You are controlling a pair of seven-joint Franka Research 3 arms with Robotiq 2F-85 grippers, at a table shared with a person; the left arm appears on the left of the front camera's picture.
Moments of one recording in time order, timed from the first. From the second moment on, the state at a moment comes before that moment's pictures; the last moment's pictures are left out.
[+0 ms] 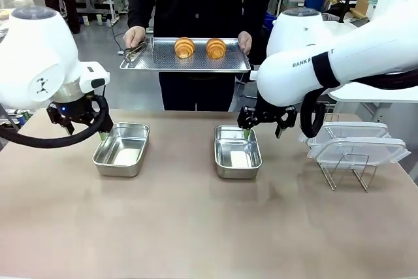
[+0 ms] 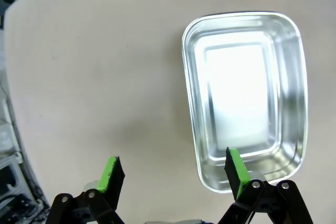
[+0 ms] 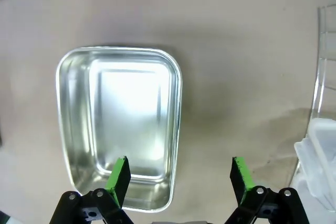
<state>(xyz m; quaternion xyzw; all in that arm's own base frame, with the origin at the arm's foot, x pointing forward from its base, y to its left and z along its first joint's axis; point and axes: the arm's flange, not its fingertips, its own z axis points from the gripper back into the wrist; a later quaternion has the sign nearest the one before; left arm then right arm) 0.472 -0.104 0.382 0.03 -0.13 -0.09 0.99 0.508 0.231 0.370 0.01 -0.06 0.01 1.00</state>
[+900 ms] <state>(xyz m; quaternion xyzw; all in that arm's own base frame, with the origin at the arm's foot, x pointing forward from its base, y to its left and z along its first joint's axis) 0.485 -0.102 0.330 -0.01 -0.15 -0.08 0.99 0.511 0.223 0.328 0.02 -0.03 -0.02 1.00</state>
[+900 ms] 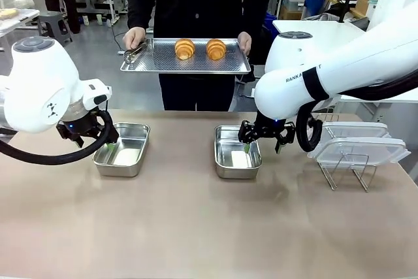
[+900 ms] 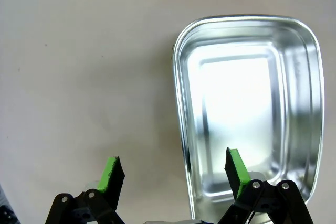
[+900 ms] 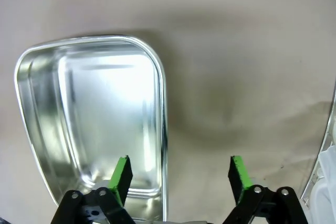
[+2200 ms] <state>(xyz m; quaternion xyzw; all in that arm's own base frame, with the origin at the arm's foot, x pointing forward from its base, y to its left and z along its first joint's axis) 0.495 -0.098 0.325 -0.02 -0.15 -0.06 0.99 0.511 0.223 0.324 0.02 -0.03 -0.02 1.00</state>
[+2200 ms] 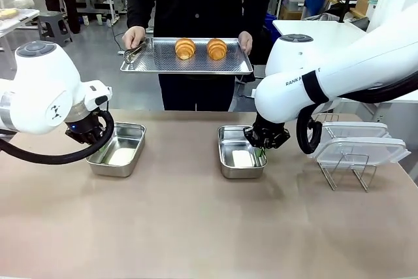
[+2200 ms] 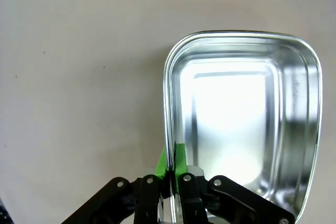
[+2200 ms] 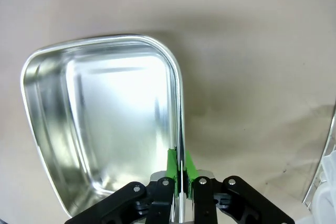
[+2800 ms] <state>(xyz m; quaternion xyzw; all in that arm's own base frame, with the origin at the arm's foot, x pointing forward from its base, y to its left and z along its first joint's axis) 0.479 -0.115 0.430 -0.04 -0.17 -0.02 0.99 0.514 0.194 0.432 0.04 -0.04 -0.03 1.00</state>
